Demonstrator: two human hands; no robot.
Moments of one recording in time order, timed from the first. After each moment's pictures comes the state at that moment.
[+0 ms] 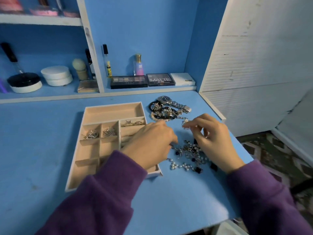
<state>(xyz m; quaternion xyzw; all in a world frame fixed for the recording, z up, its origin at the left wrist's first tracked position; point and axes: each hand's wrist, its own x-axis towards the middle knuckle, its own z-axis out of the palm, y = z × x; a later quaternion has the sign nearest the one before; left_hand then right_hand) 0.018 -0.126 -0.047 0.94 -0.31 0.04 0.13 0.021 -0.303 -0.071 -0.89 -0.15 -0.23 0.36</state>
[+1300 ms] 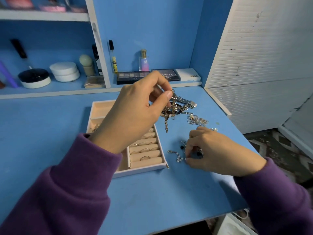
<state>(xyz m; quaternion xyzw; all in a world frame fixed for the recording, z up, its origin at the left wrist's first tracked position) -0.007 -0.100 0.018 0.86 -0.20 0.16 0.43 -0.012 -0.292 -0.042 -0.95 -0.28 0.04 0.12</state>
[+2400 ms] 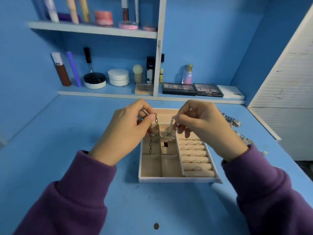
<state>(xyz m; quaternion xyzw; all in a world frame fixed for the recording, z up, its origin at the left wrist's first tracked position) -0.021 0.023 -0.014 0.86 -0.05 0.17 0.47 0.020 -0.154 -0.001 -0.81 -0.21 0.01 0.55</state>
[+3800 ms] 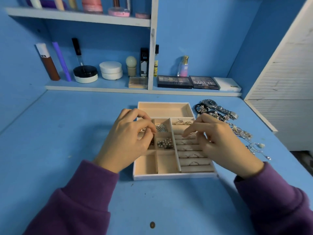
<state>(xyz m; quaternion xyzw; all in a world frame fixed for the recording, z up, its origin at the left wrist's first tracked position) -0.015 0.020 -0.059 0.93 -0.10 0.22 0.28 0.011 -0.200 -0.040 -0.90 -0.30 -0.09 0.30</state>
